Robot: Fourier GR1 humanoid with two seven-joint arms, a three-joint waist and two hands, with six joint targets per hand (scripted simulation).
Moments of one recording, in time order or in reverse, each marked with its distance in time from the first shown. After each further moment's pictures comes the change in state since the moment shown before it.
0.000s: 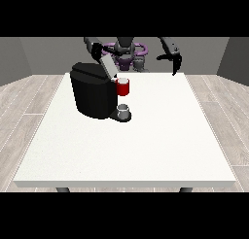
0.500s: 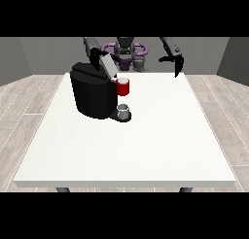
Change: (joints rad) left arm -0.033 0.032 0.005 0.023 0.014 0.001 -0.026; right arm -0.131 -0.031 -0.083 0.153 -0.037 0.013 -0.049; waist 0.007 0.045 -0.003
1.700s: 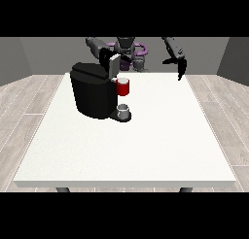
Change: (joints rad) left arm -0.081 0.036 0.007 0.102 0.027 -0.024 -0.032; right arm -0.167 0.004 0.000 0.059 0.014 -0.065 0.104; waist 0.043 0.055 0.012
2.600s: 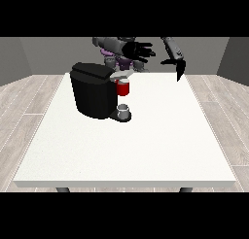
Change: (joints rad) left arm -0.020 -0.015 -0.039 0.055 -0.023 -0.014 -0.059; right arm -0.141 0.057 0.178 0.070 0.087 -0.007 -0.037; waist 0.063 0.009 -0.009
